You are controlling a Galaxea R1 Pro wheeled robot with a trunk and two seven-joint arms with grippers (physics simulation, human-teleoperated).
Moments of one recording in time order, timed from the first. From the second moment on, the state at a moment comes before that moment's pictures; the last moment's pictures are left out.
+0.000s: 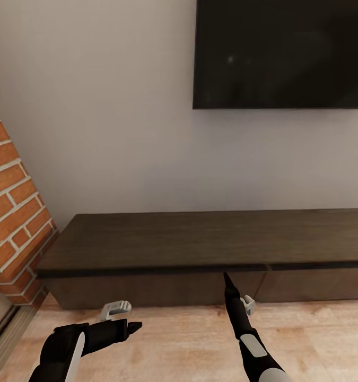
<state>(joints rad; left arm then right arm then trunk) -0.16 -0.09 0.18 -1.47 -0.07 0.99 -0.49 -0.55 0.17 -0.64 -0.36 -0.74 -0.04 0.79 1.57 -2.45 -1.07</state>
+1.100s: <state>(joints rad) -0.16 -0.09 0.18 -1.47 -0.07 0.99 -0.49 -0.55 0.17 -0.64 -0.36 -0.74 -0.04 0.79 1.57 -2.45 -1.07</state>
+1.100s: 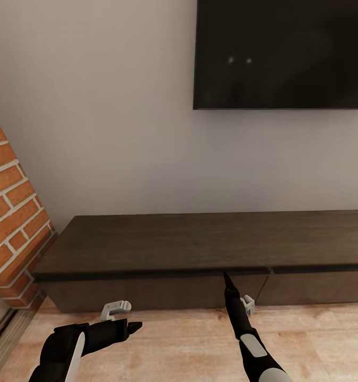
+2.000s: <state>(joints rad) -0.16 -0.09 0.18 -1.47 -0.07 0.99 -0.49 -0.55 0.17 -0.64 -0.36 -0.74 -0.04 0.79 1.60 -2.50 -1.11</state>
